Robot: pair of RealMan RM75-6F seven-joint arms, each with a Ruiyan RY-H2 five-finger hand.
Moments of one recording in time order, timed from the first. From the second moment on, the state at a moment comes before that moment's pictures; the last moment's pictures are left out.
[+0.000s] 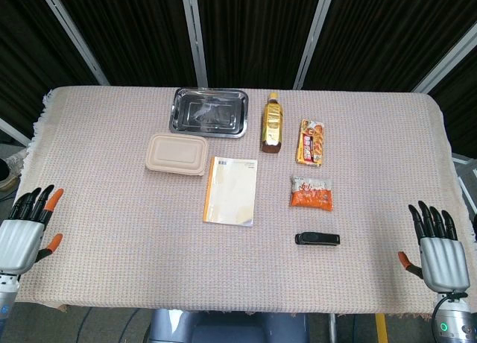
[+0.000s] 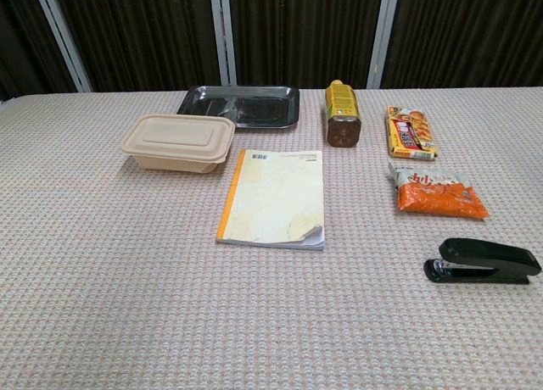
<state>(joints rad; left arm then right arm) -0.14 -1.18 -0.02 -1.54 1.56 1.47 0.23 0.04 -1.18 0.07 -1.67 -1.44 1.49 -0.31</state>
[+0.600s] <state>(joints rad) -0.17 -1.19 -0.04 -1.53 1.53 1.43 0.23 0.11 -1.29 0.06 -1.59 -1.48 1.41 -0.29</state>
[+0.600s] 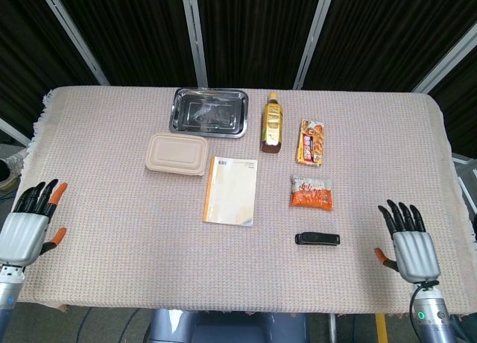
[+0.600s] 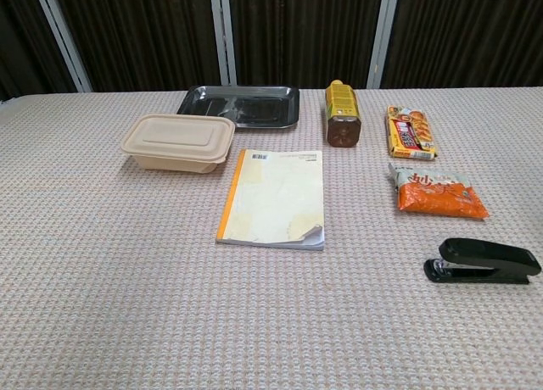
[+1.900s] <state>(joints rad) -0.20 -1.18 -0.05 -1.50 1.48 1.37 0.17 0.29 -1.63 0.08 -1.46 -1.37 1.20 -0.52</state>
